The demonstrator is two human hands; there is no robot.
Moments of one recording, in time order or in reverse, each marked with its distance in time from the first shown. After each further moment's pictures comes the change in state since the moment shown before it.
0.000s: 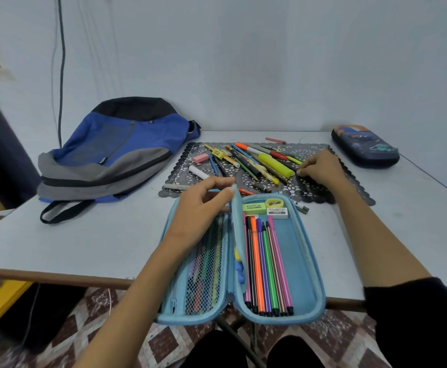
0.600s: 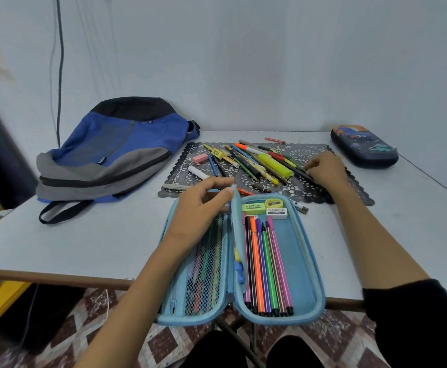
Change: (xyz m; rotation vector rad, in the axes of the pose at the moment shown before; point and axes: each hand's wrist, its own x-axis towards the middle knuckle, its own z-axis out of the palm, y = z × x) left_hand -0.001 0.000 0.000 0.016 -0.008 0.007; right_hand 0.000 0.007 0.002 -0.059 0.063 0.051
